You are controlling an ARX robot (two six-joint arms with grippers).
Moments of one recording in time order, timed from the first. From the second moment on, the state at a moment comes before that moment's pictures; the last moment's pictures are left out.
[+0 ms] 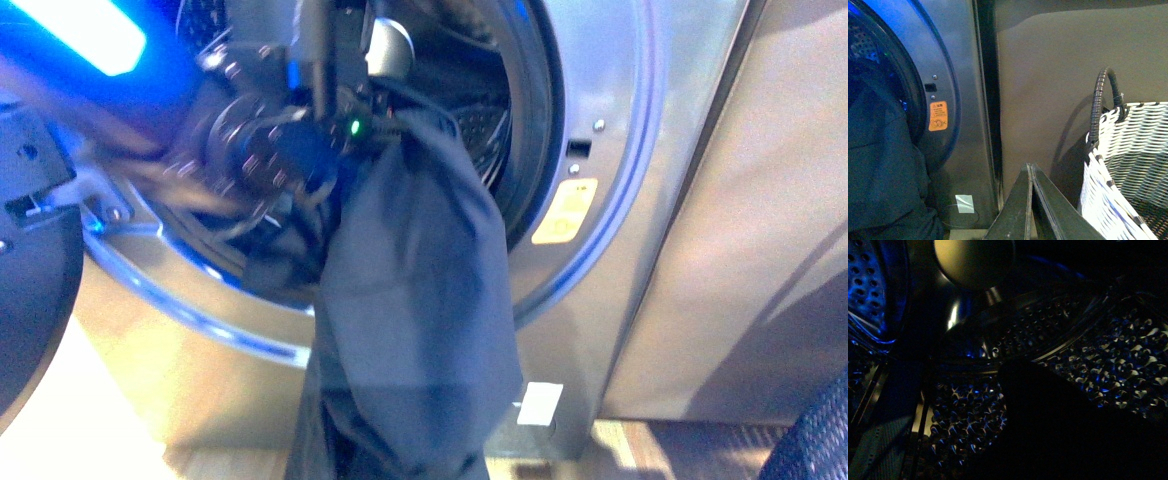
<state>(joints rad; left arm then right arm) -0.27 2.32 1.62 0.64 -0.17 0.05 0.00 0.06 0.02 0.01 0.00 0.00</state>
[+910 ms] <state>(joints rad) -0.20 2.85 2.78 0.01 -0.32 0.11 0.00 0.00 0.01 0.00 0.00 0.00</state>
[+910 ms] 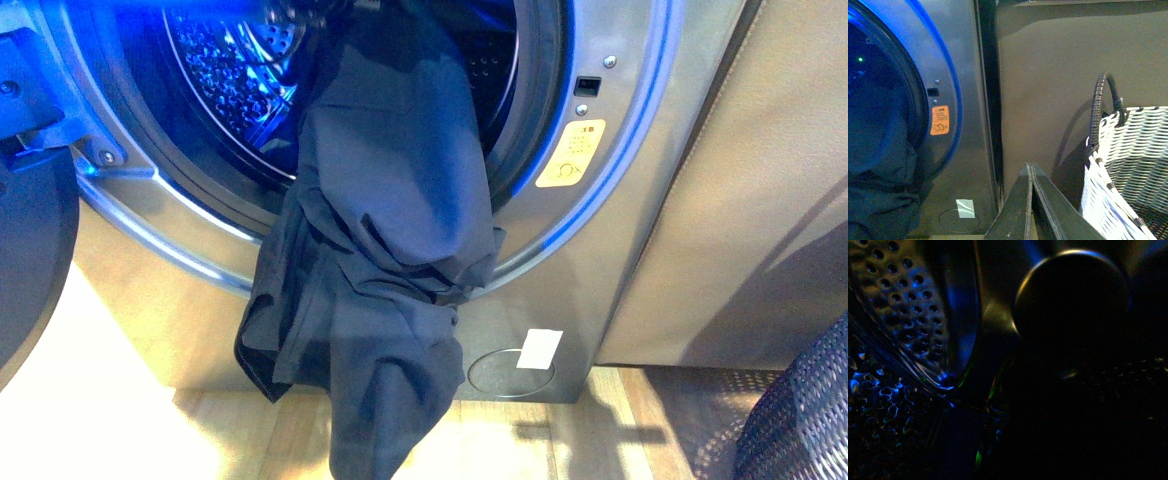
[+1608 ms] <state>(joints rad) -0.19 2.90 2.88 -0.04 -0.40 0.14 0.00 0.00 0.01 0.00 0.00 0.00</state>
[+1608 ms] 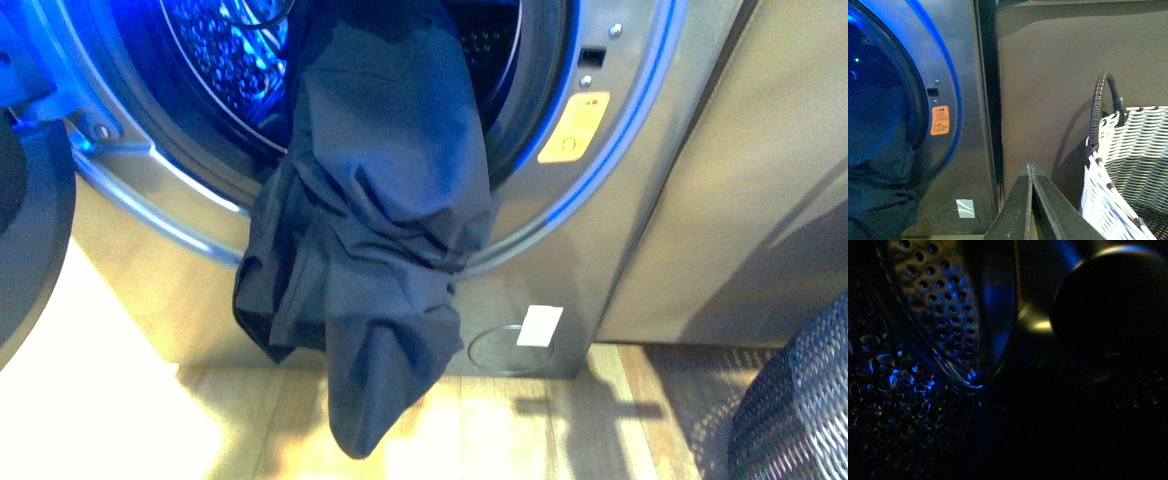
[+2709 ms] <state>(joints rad) -0.21 2.70 2.22 0.21 -0.29 0.08 0.00 0.00 0.01 0.00 0.00 0.00</state>
